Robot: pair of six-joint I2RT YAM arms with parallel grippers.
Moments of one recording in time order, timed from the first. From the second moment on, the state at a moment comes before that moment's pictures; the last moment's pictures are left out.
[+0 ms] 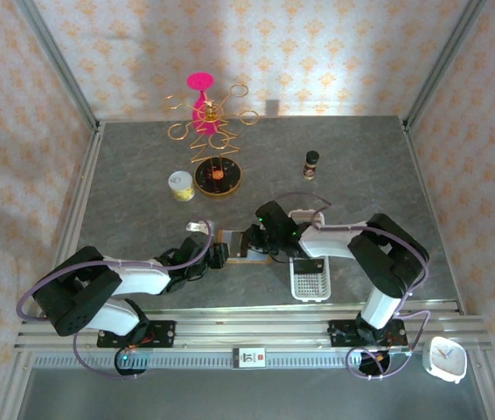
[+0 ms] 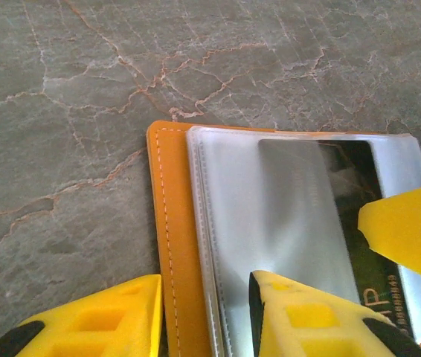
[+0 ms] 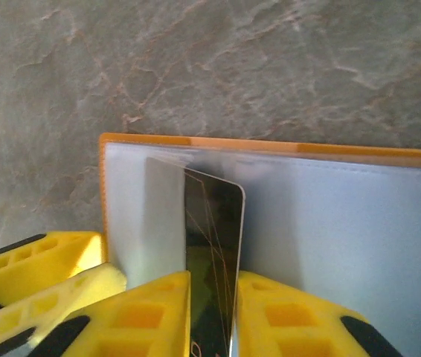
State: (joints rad) left arm -0.71 1.40 0.31 0.37 -0.14 -0.72; right arm 0.80 1.71 0.80 0.05 -0.22 0.96
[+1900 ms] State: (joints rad) left arm -0.71 1.43 0.35 0.34 -0.16 -0.72; right arm 0.86 1.58 0.81 -0.13 -0.01 0.90
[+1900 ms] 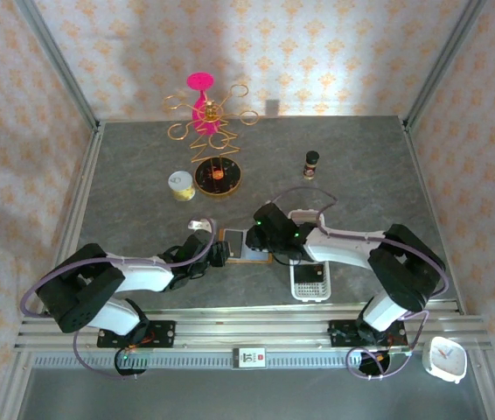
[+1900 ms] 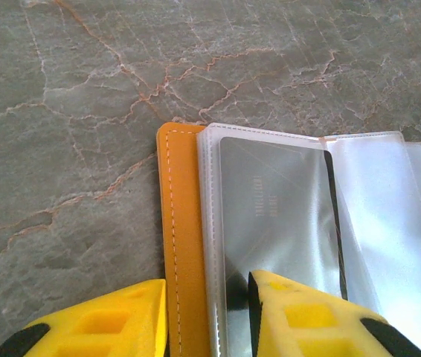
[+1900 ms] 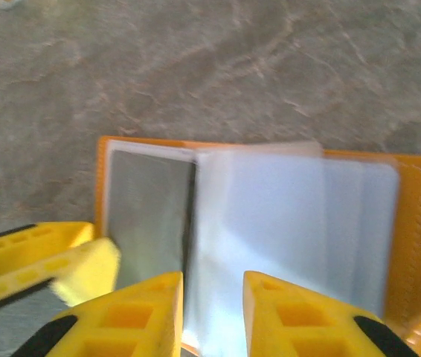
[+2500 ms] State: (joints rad) left arm -0.71 1.43 0.35 0.34 -0.16 -0.72; right arm 0.88 1.61 0.78 -0.16 0.03 0.91
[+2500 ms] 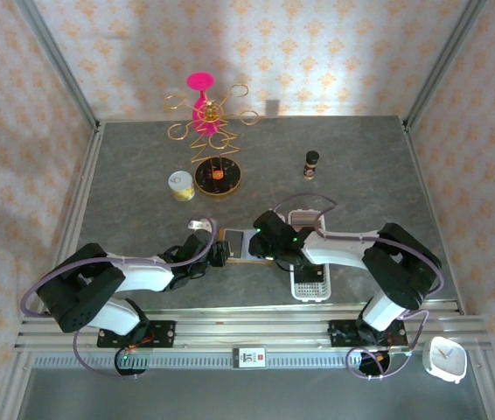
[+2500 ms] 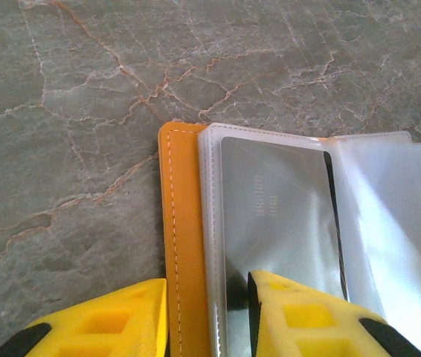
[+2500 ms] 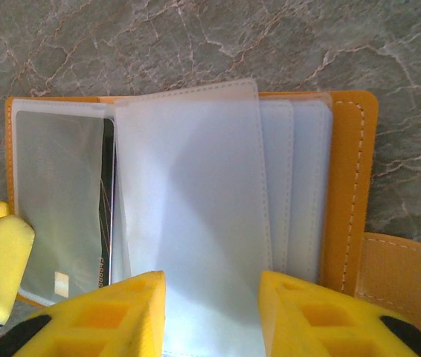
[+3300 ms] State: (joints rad) left arm -0.71 1.43 0.35 0.34 -0.16 -0.72; right arm 0.89 1.67 0.81 -0.01 -0.06 1.00
